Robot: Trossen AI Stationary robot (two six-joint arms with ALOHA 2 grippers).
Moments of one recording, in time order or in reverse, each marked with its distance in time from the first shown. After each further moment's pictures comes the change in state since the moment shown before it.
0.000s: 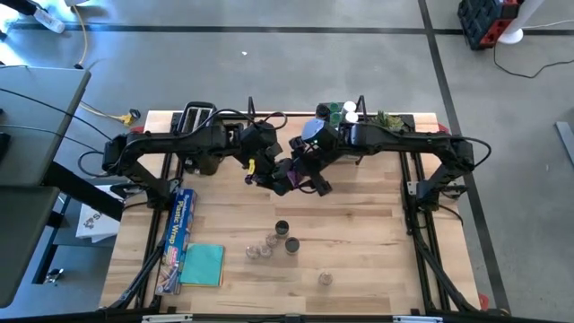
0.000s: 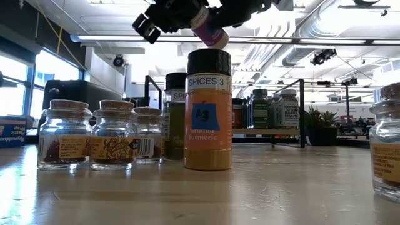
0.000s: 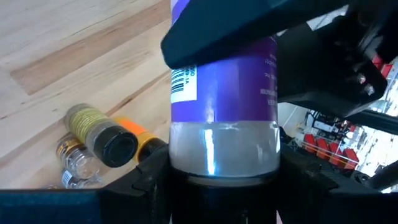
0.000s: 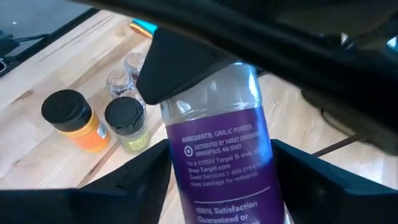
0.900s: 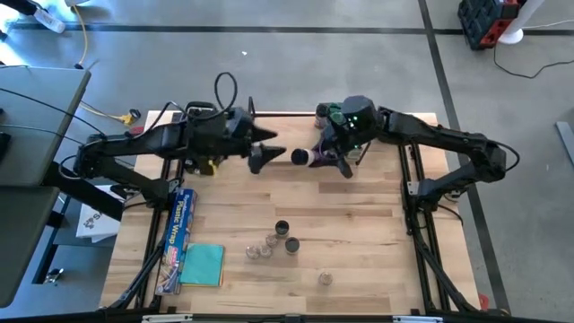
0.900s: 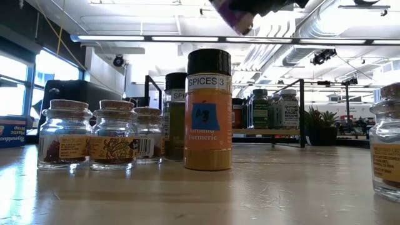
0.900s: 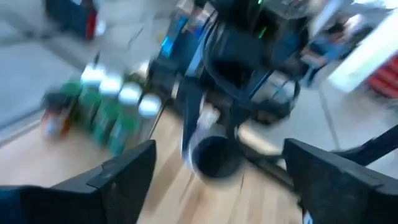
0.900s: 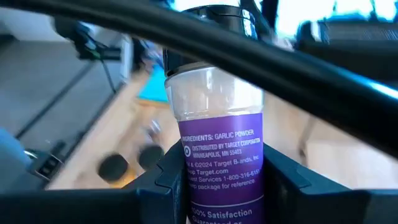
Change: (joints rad) left arm -0.110 -0.267 0.002 0.214 -0.696 0.745; right arm -0.176 -0.291 -0.228 0.171 -0.187 0.401
